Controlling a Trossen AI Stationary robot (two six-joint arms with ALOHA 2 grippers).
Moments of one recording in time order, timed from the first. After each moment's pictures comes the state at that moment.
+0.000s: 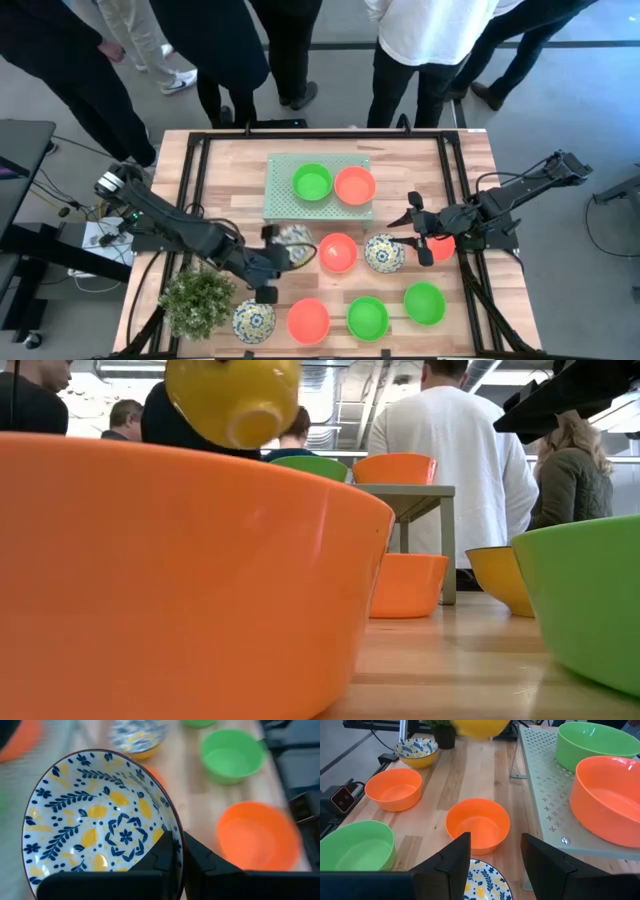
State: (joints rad) left arm -0.56 1.46 1.20 -0.60 -0.43 -0.29; right arm 0.43 0.72 0.50 -0.25 0.36 0.12
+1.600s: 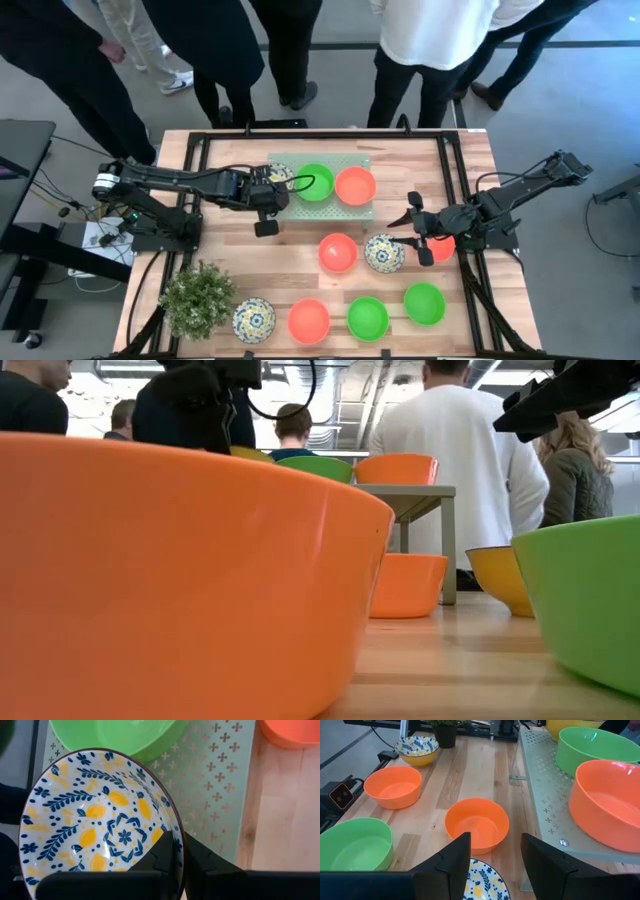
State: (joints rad) left arm -0.08 1.43 1.21 -0.95 -0.37 0.00; right arm 0.43 0.72 0.50 -0.26 0.36 0.10
